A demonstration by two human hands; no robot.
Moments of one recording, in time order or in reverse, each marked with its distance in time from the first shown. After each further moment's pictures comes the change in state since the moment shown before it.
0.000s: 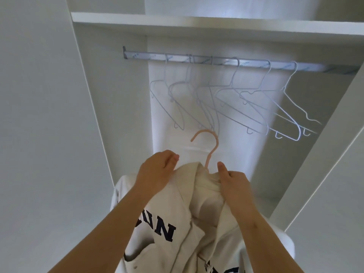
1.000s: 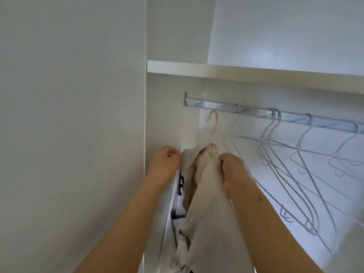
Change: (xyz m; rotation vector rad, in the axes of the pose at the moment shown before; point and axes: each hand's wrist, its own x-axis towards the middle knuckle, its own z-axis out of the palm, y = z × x) left_hand 0.230 -0.127 -0.129 -0.526 0.306 -0.359; right_hand 0.144 -0.262 0.176 0.717 -0.445 0.120
